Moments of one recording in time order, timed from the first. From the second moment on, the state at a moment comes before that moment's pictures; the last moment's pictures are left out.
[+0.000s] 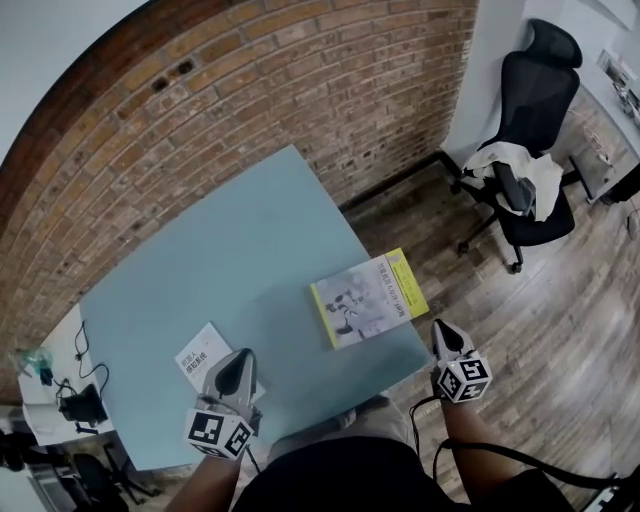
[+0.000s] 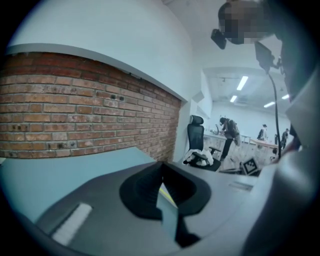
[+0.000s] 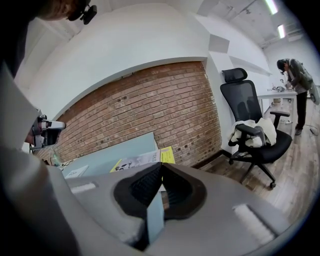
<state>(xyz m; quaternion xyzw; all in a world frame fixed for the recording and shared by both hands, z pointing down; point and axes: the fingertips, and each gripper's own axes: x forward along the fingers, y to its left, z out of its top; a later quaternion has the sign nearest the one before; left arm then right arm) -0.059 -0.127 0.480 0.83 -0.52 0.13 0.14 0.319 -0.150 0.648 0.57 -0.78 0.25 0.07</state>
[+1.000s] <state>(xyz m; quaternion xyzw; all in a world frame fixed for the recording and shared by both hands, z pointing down) -0.045 -0.141 0.495 0.82 -0.52 0.16 0.16 0.313 -0.175 0.681 0.52 -0.80 0.29 0.06</state>
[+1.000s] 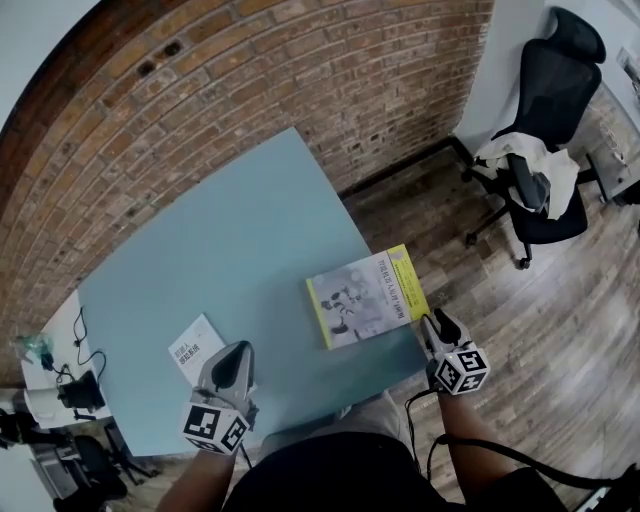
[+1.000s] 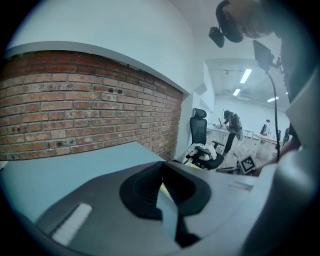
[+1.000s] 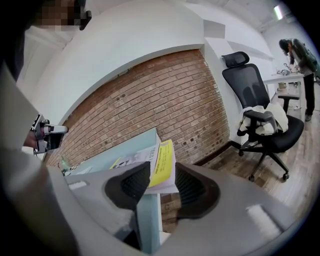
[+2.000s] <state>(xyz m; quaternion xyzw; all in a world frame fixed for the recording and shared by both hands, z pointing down) -0.054 -0.140 0.498 0.80 -0.55 0.19 0.16 0.305 -0.198 0.704 0.50 -0.80 0.33 0.04</state>
